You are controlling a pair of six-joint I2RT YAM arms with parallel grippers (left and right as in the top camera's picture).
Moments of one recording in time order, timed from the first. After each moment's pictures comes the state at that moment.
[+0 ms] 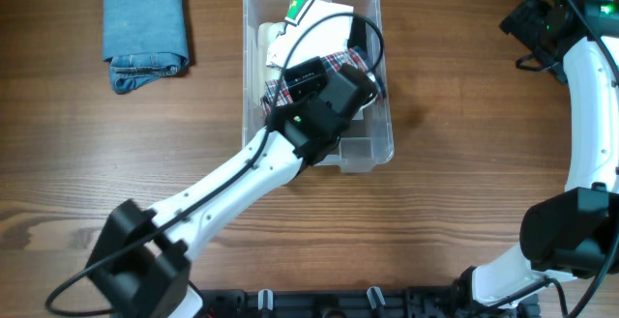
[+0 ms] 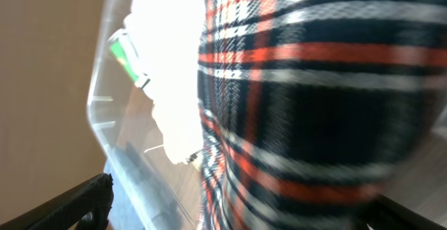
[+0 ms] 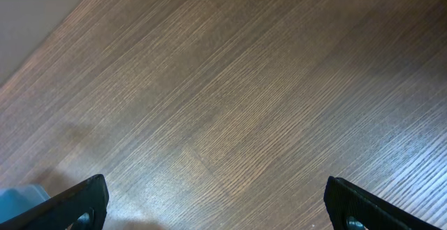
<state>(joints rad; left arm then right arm) -0.78 1.67 1.29 -0.49 -0.55 0.55 -0.18 1.79 1.79 -1.05 0.20 0.56</state>
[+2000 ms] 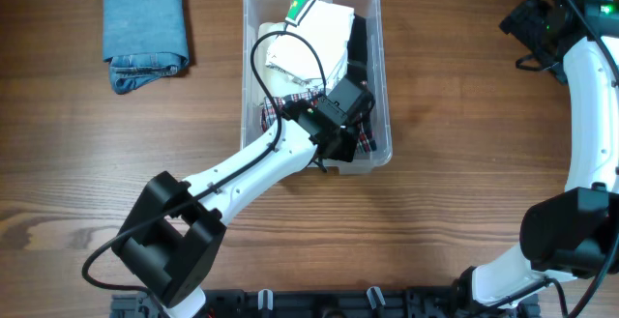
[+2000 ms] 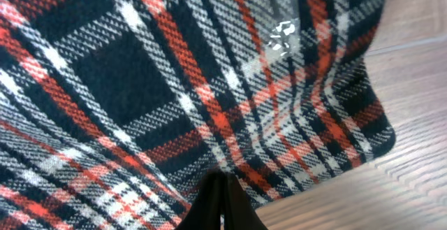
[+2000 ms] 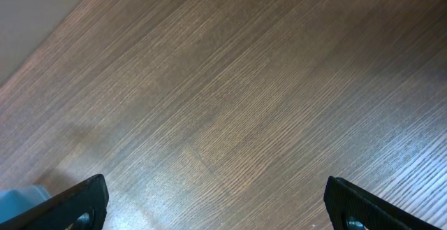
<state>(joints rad) -0.76 1.82 1.31 -0.72 -0.03 -0.46 -0.18 1.79 1.79 -1.05 0.20 0.56</state>
